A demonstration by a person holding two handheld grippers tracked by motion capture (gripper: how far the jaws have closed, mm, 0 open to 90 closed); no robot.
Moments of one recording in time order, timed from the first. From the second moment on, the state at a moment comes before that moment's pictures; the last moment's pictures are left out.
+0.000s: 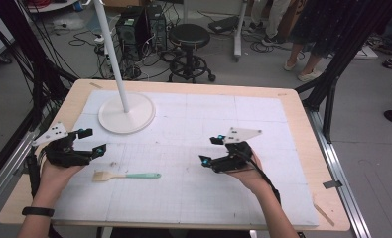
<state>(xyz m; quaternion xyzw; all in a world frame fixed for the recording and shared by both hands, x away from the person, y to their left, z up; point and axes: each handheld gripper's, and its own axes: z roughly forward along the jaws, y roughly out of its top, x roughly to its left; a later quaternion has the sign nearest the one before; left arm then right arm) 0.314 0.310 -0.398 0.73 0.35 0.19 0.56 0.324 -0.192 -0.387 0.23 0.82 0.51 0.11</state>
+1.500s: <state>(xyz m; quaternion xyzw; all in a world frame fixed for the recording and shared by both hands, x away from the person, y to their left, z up) 0.310 0.310 -0.399 0.74 0.34 0.19 0.56 0.293 -0.322 -0.408 0.39 0.72 0.54 0.20</state>
